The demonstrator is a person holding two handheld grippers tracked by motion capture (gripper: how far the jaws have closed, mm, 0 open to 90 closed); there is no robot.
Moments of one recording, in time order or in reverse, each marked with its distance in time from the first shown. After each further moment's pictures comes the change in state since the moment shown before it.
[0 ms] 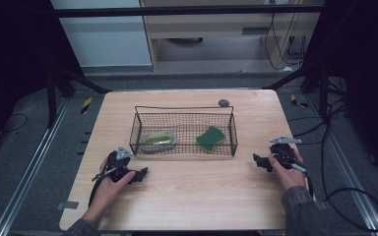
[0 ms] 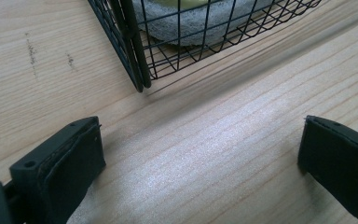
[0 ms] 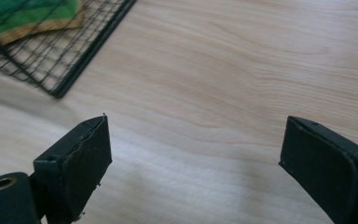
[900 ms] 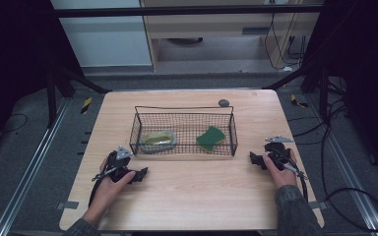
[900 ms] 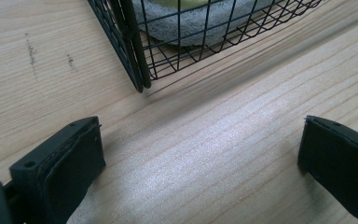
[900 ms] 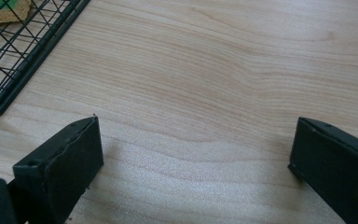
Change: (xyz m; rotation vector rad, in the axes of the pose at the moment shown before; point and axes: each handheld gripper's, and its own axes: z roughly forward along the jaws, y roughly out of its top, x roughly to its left) left arm 0.000 0.000 0.000 0.003 0.000 0.004; right arm 0.004 -0.003 0.030 0.018 -0.080 0.036
